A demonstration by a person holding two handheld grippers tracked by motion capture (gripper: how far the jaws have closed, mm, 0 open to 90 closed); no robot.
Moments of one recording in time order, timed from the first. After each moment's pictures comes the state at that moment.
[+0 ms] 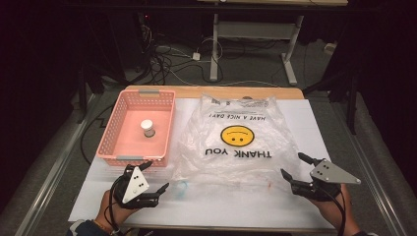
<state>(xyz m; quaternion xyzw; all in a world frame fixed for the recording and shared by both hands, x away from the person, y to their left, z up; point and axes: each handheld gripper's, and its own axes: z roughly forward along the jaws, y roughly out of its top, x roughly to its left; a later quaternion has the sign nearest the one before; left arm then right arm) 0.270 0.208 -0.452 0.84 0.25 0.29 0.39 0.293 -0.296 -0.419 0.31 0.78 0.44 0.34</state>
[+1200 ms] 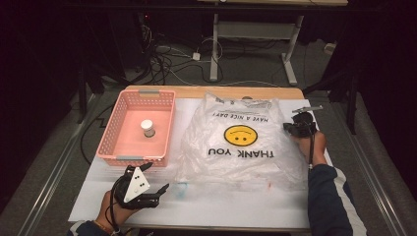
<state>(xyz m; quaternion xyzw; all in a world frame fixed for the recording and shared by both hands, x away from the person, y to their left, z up) 0.272 0.207 -0.454 0.84 0.26 0.29 0.39 0.513 -0.323 -0.466 0.50 0.78 0.30 0.22</state>
